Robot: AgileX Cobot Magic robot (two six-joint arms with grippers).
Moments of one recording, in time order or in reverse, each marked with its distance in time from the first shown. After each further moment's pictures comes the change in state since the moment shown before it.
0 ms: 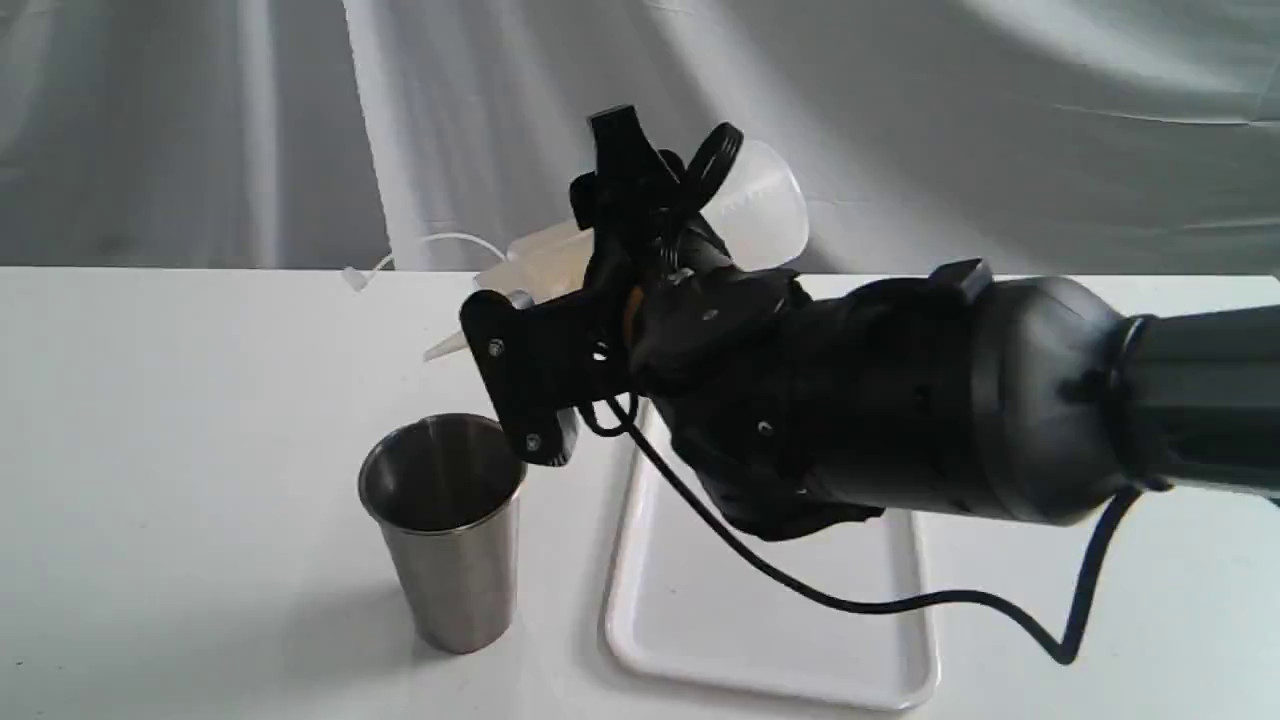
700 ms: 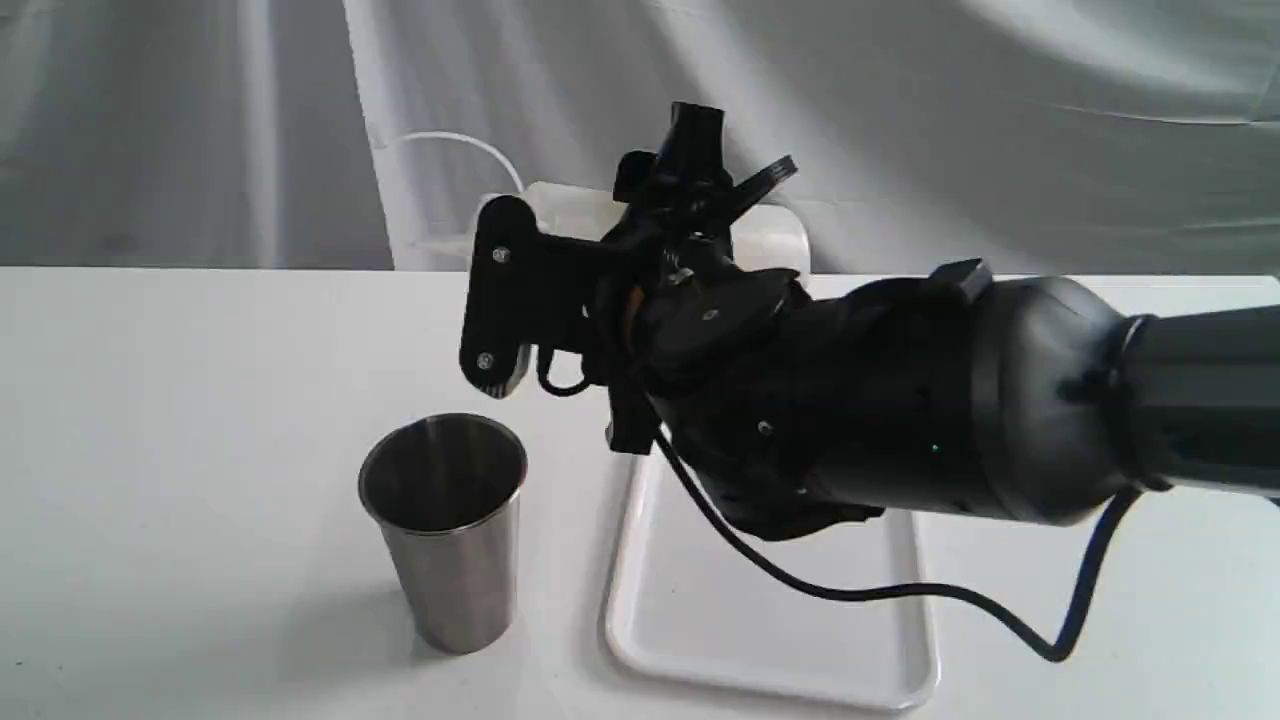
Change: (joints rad) left arm 0.000 0.000 0.000 0.000 0.000 0.000; right arm 0.000 0.000 0.000 0.000 0.000 0.520
